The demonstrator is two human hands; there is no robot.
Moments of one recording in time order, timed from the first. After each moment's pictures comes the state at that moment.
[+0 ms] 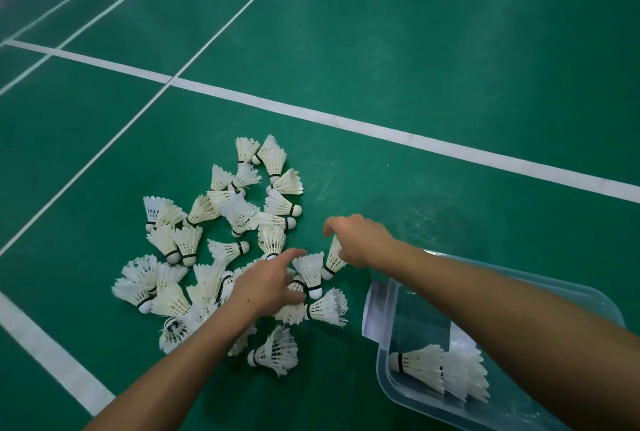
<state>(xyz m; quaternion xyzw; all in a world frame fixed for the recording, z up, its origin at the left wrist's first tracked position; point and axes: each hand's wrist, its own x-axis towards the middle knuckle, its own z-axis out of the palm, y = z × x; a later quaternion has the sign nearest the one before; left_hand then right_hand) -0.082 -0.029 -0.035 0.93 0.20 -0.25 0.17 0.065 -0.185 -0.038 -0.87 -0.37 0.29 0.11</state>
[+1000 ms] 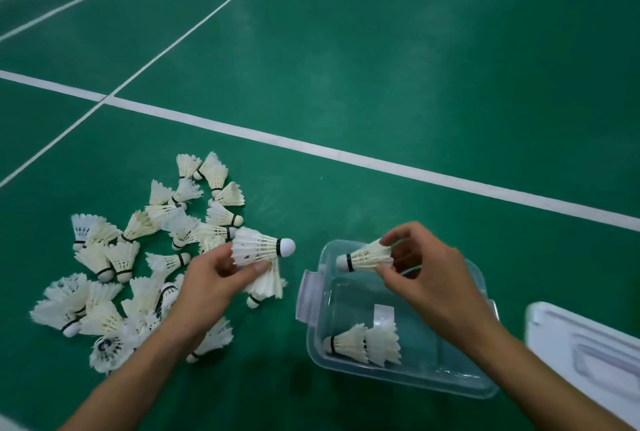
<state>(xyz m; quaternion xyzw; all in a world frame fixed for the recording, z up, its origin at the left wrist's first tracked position) -0.112 -0.102 0.057 0.76 0.24 0.00 0.61 -0.018 -0.397 0.078 -0.88 -0.18 0.08 0.44</state>
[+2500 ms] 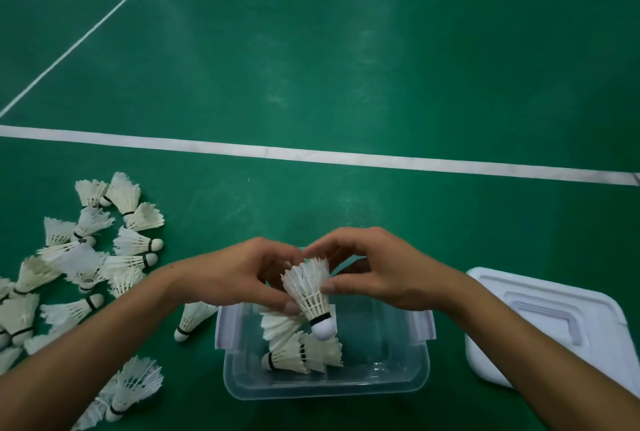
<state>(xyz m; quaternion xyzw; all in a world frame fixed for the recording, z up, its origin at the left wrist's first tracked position) 0.012 -0.207 0.076 0.75 -0.14 -0.41 0.50 0.035 -0.468 0.072 -0.78 -0.29 0.28 0.48</state>
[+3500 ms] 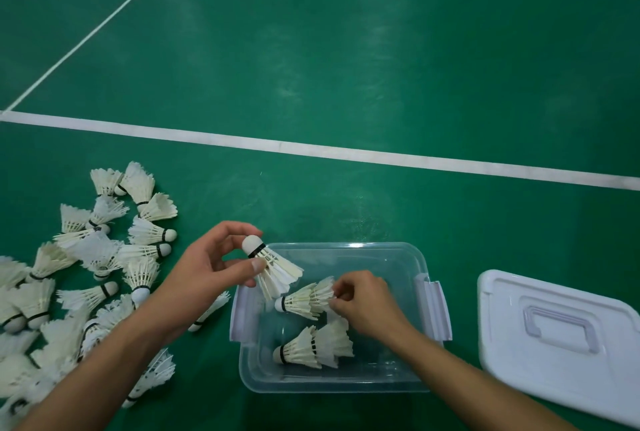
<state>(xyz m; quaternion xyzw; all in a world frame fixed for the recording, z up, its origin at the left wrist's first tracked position) -0.039 -0.166 0.052 0.72 0.12 -0.12 0.67 -0.004 -0.422 -0.048 -0.90 -0.03 0.26 0.34</state>
